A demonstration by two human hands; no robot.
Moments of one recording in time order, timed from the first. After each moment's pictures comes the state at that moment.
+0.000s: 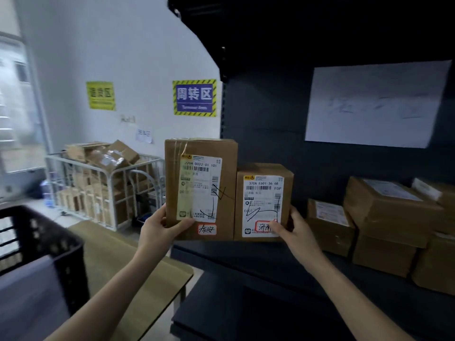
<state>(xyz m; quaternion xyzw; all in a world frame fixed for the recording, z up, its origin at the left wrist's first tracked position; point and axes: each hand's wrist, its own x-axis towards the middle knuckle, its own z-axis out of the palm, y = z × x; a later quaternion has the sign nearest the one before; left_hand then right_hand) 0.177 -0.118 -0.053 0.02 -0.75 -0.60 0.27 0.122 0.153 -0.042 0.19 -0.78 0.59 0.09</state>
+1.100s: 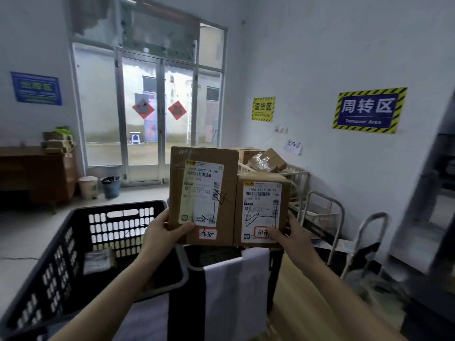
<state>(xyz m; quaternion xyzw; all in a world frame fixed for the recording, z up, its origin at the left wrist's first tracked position) 0.446 -0.464 -0.060 0.28 -0.70 -0.50 0.44 0.235 -0.285 -0.051 0.43 -0.67 0.59 -0.12</state>
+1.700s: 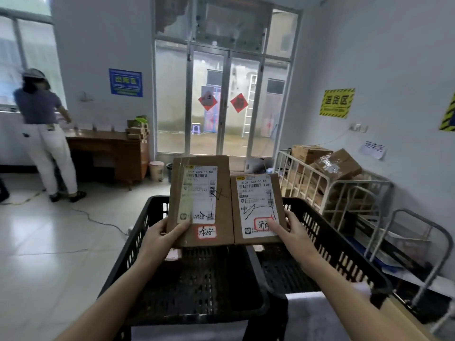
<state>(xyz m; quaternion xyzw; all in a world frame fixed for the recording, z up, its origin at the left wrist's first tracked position) 0.563 -0.586 -0.096 0.39 -0.60 -0.50 0.49 0.304 -0.482 -0.072 0.49 -0.61 0.56 -0.27</state>
